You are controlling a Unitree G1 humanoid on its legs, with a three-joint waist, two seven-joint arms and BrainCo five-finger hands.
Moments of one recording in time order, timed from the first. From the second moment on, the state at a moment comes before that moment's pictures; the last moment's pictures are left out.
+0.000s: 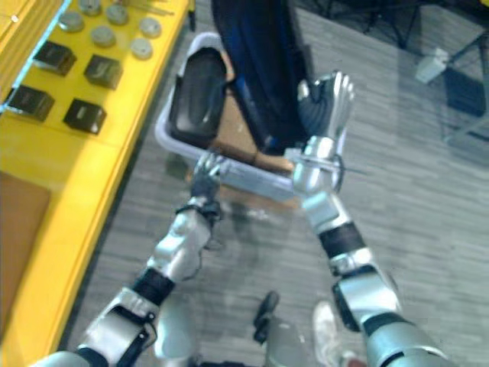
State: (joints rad) left arm -0.58 0.10 -0.39 0.38 -0.75 -0.18 0.34; right arm -0.78 -0.25 0.27 0.39 -0.42 -0.07 -0.83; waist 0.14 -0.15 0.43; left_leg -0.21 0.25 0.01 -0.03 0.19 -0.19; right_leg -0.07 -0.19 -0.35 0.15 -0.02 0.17
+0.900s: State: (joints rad) left arm -0.62 0.06 -0.39 0.49 -0.65 -0.28 0.55; right arm -0.57 -0.08 0.43 0.27 -0.40 -0.20 -0.77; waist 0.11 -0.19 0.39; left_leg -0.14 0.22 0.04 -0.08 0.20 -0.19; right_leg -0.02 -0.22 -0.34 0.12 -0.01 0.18
